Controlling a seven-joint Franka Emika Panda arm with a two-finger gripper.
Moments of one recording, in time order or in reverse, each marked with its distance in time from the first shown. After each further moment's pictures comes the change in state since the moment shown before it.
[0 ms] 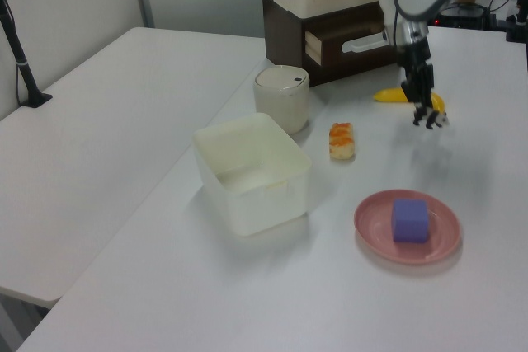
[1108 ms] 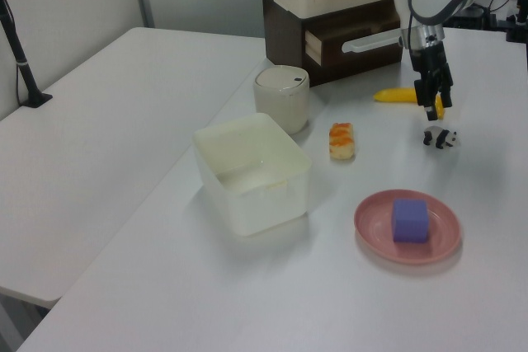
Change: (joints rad) arm -0.036 -0.048 -0.003 -0.140 0.019 0.054 -0.014
